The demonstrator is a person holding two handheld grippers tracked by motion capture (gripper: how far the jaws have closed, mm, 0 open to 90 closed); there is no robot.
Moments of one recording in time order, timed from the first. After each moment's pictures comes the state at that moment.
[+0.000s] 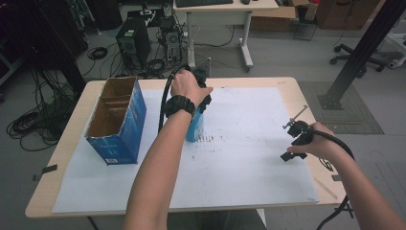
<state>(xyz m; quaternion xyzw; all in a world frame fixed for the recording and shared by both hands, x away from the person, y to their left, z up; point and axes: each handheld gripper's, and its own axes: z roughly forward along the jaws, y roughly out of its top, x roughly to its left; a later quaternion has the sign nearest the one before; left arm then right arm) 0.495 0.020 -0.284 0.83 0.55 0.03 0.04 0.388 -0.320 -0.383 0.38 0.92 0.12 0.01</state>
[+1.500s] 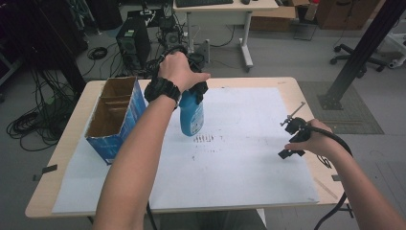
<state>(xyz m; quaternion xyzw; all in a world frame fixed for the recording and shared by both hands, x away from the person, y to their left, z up) 0.472 0.031 -0.209 0.87 0.48 0.02 0.05 0.392 -0.311 -0.373 0.37 0.92 0.12 0.01</state>
